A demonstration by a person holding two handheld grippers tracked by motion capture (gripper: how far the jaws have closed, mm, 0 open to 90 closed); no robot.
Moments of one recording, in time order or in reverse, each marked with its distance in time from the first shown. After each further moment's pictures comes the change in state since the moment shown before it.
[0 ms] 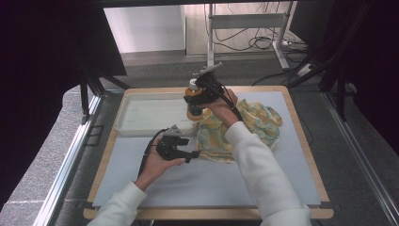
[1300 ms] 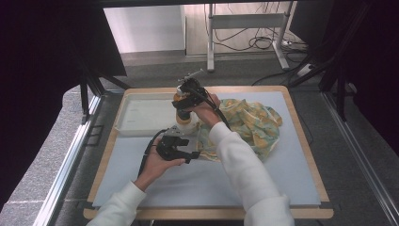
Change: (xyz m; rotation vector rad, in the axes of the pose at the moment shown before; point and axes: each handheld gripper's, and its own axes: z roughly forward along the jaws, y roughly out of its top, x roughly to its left) left arm 0.000 -0.001 0.000 0.010 -0.009 0.003; right arm 0.013 -0.003 0.068 0.062 0.017 0.023
